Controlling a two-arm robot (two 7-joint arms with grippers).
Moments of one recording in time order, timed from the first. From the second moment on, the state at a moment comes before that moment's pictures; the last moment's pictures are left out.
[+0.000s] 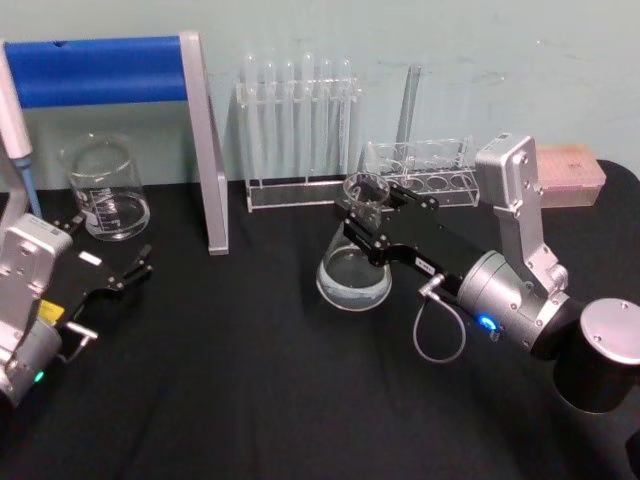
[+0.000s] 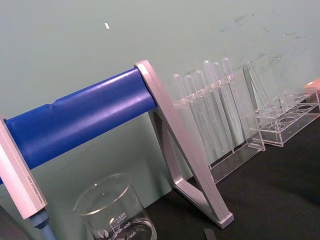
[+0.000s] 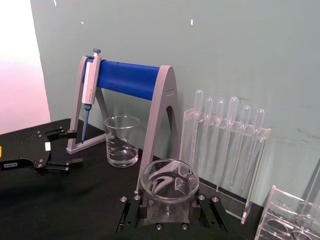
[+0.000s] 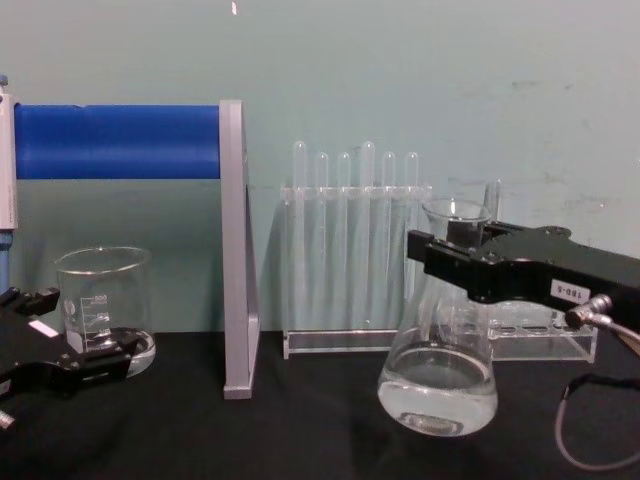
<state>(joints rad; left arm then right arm) -0.20 0.60 0.45 -1.41 -0.25 -0.12 0.03 0.23 0.34 -0.36 -1.55 0.33 0.02 0.38</state>
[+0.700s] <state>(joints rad) -0.20 0.60 0.45 -1.41 -0.25 -0.12 0.03 0.22 0.34 -0.36 -1.55 0.33 0.02 0.38</state>
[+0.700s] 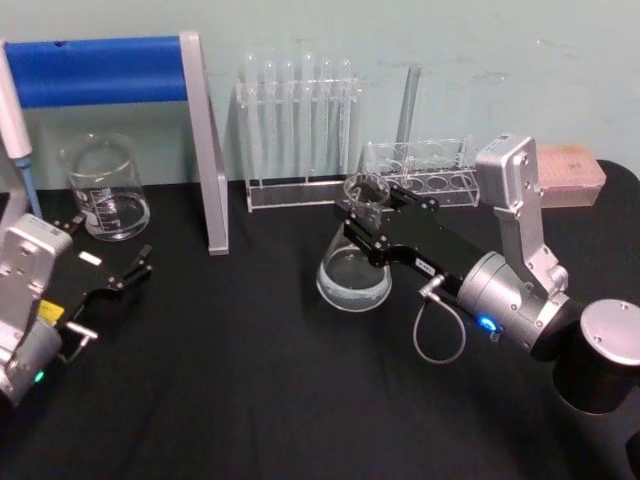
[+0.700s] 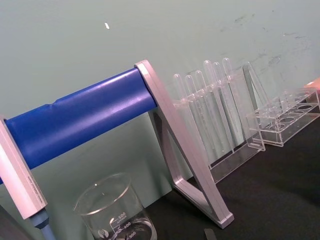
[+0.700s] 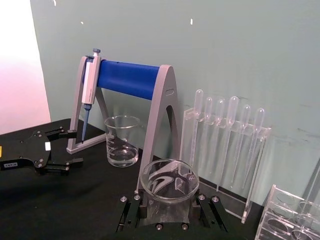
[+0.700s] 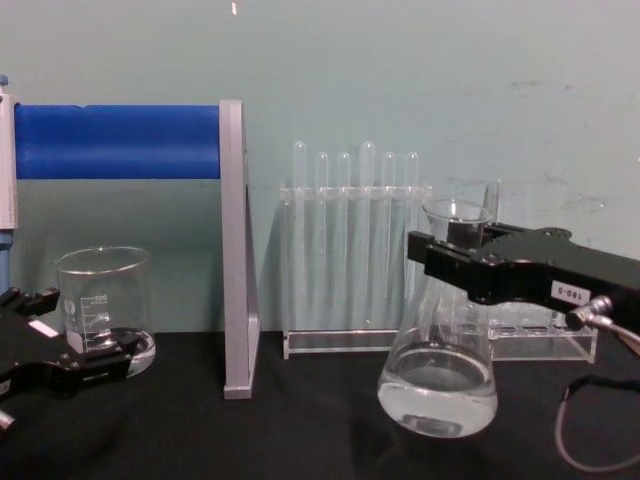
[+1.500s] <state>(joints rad) -0.20 0.60 0.45 -1.41 -0.25 -0.12 0.03 0.17 0.38 -0.48 -1.67 0.37 0.02 0.50</state>
